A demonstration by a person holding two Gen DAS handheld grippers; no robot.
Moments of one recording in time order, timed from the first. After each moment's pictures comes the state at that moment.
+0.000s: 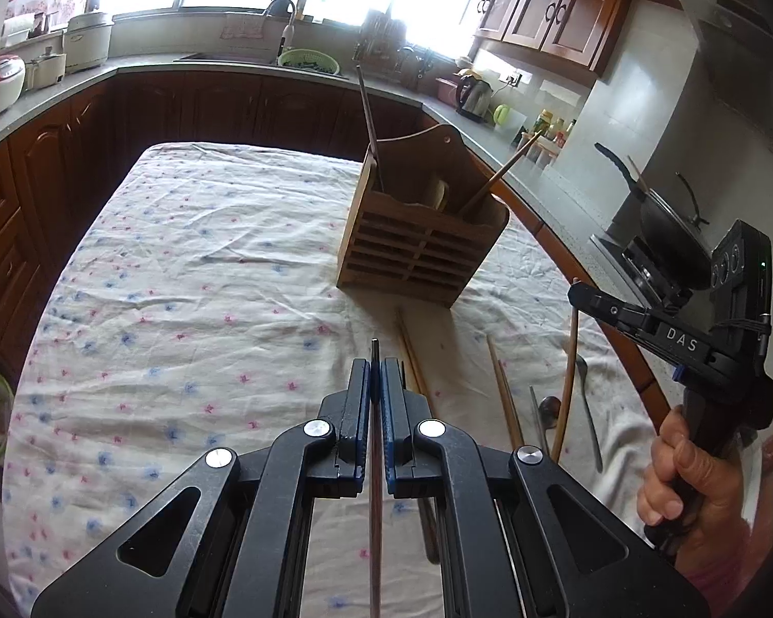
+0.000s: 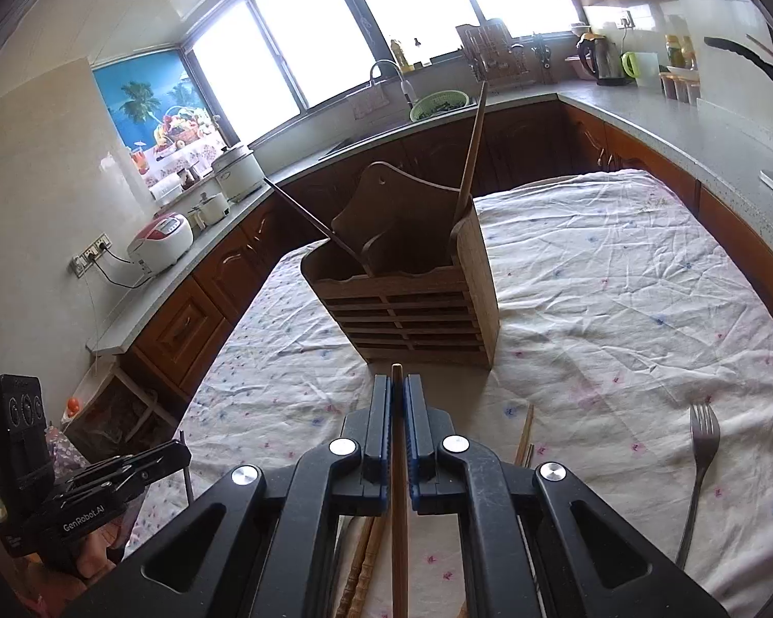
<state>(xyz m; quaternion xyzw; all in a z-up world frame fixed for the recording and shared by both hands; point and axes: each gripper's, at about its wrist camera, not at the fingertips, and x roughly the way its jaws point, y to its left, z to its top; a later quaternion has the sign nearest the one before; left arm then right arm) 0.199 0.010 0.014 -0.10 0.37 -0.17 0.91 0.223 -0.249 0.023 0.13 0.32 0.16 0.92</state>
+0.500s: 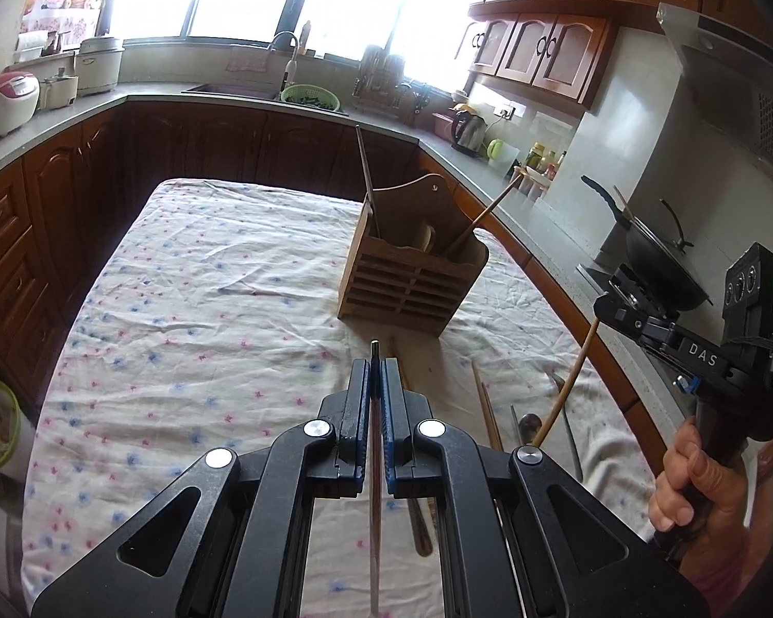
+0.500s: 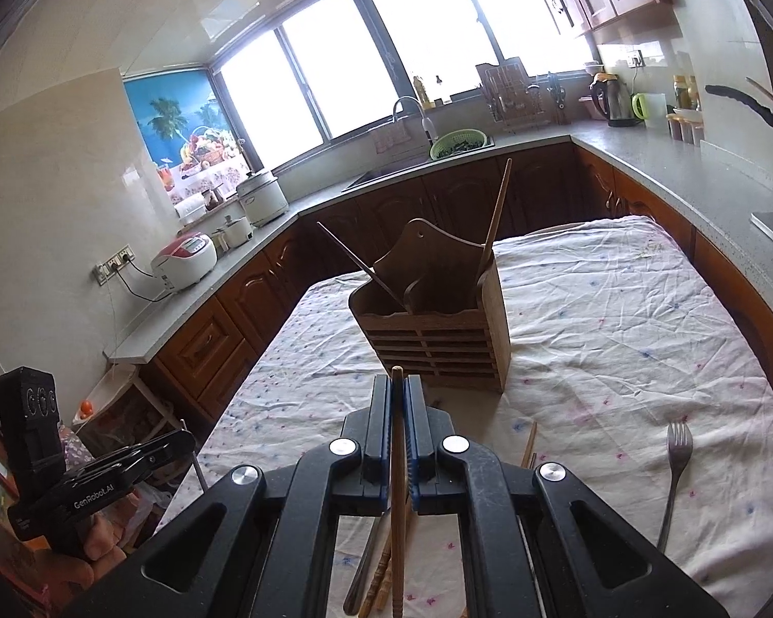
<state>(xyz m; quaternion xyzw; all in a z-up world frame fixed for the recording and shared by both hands) 0.167 0.027 0.044 -0.11 0.33 -0.16 0.92 0.181 -0.248 0.061 0.12 0.27 0.17 0.94</state>
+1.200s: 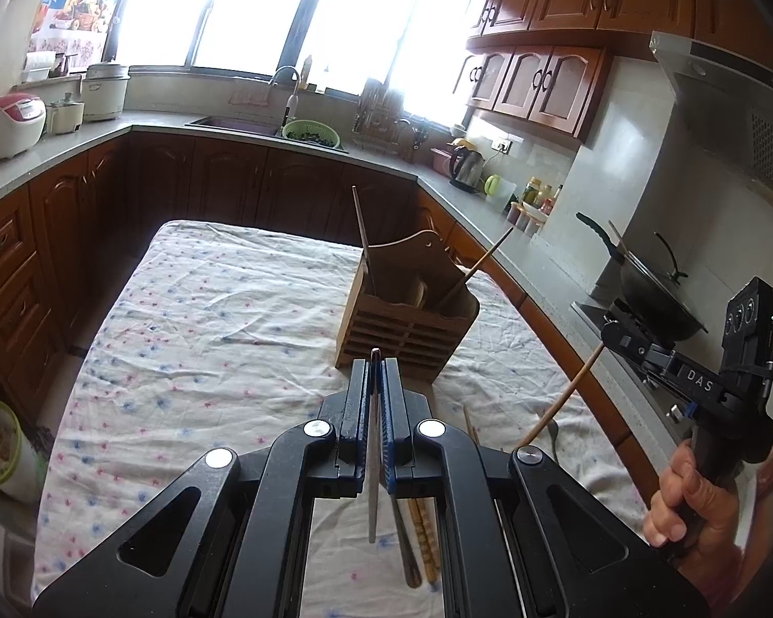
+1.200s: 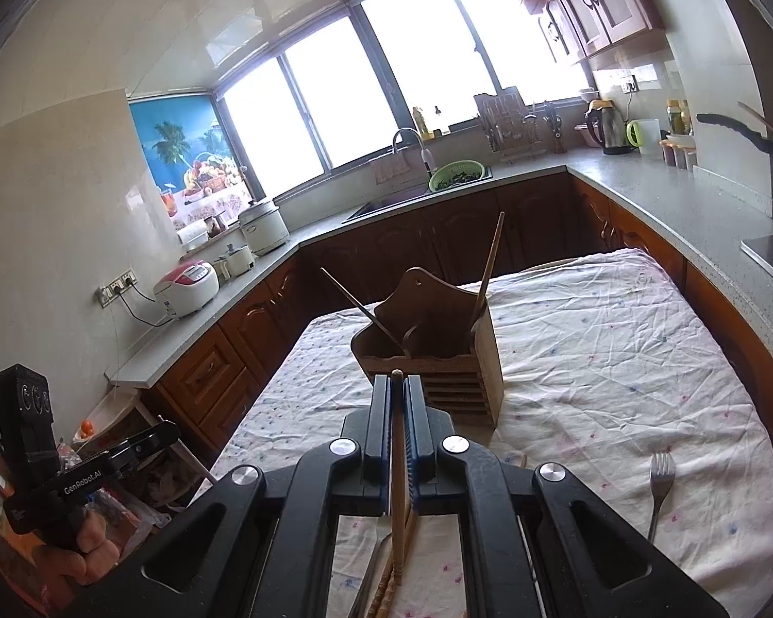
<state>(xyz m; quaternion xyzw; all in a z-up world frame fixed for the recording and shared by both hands) 0.170 0.031 0.075 -0.12 0.28 -0.16 0.94 0.177 -0.260 0.082 0.13 0.24 0.16 0.95</state>
